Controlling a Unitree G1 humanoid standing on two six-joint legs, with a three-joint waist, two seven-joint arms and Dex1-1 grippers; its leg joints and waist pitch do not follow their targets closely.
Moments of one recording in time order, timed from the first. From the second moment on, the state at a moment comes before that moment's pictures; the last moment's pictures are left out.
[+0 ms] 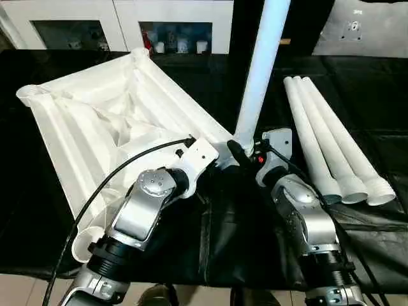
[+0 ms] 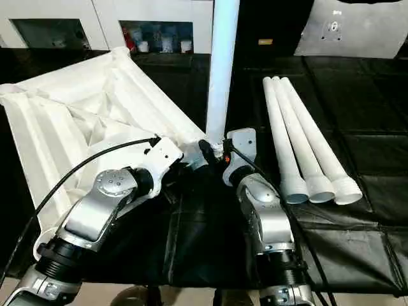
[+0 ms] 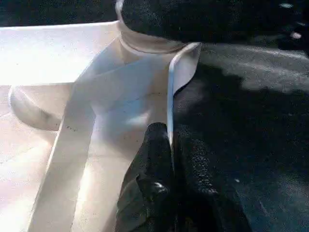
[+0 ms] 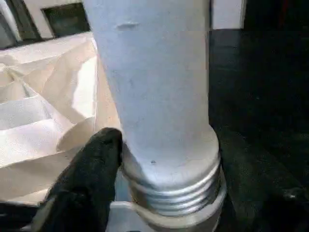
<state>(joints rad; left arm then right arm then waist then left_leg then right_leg) -0.43 0.15 -0.29 0.05 0.12 0.57 -0.62 -0.34 0.00 0.00 0.21 0.11 0.20 0.36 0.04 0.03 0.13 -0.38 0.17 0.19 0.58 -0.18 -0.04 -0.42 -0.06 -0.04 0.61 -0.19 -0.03</state>
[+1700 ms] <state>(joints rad) -0.39 0.47 -0.30 0.11 -0.02 0.26 -1.08 -0.34 -0.34 0.12 0.19 0.24 0.24 1.04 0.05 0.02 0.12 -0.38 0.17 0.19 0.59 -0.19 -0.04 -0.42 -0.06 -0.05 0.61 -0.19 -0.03</state>
